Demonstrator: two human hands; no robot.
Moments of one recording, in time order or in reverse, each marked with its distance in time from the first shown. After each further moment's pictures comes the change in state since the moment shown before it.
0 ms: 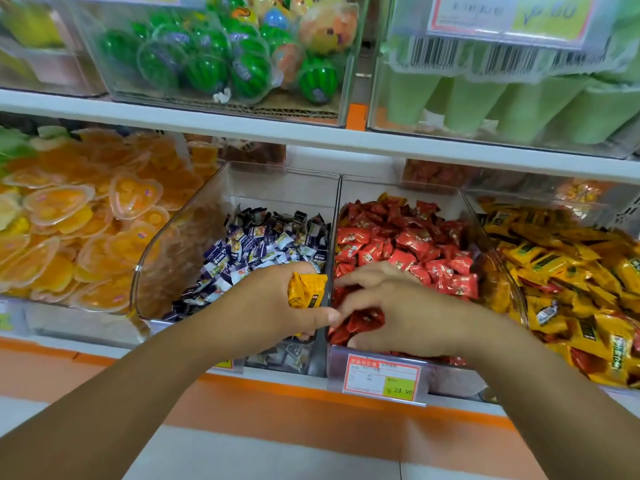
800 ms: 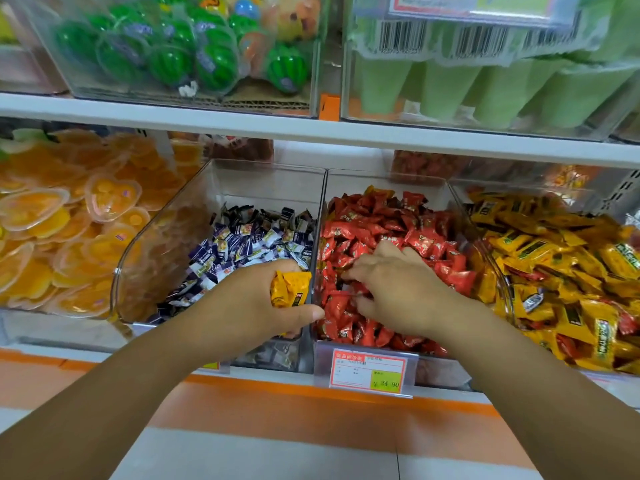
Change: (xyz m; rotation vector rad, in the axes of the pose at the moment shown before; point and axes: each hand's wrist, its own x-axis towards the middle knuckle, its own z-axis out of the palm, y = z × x) left_hand -0.001 0.001 0.002 0.072 0.037 -0.006; right_hand 0.015 0.023 0.014 -0.354 0.228 0.118
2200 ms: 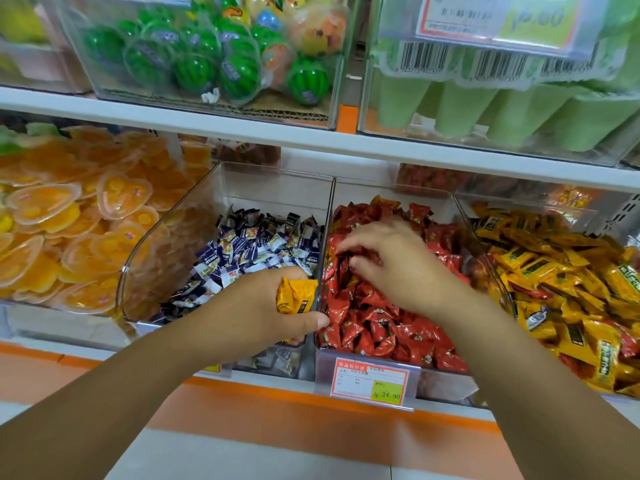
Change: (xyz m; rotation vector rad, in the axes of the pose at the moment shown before) left_hand 0.002 -0.005 0.000 -0.054 -0.039 0.016; right_hand 0.016 0.000 -0.032 0.332 0.182 0.088
